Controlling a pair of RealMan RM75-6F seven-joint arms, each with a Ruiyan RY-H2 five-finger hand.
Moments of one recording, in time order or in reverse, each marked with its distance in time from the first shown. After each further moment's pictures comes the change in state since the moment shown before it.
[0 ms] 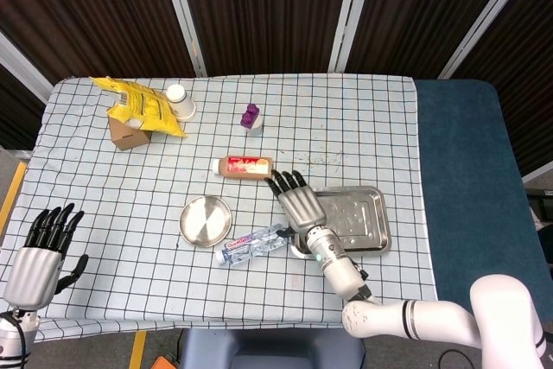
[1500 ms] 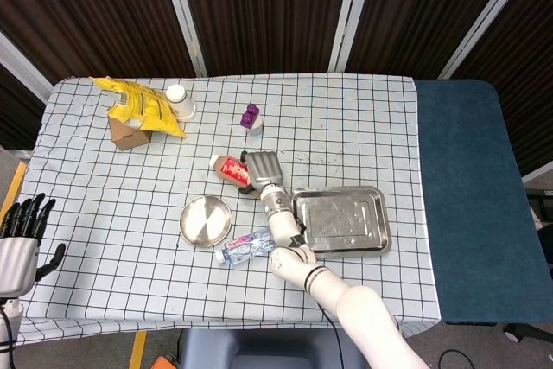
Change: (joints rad) left arm 0.000 0.013 -0.066 0.042 -0.123 -0.079 -0.042; right arm 0.566 -0.530 0.247 1.231 0.099 -0.389 0.383
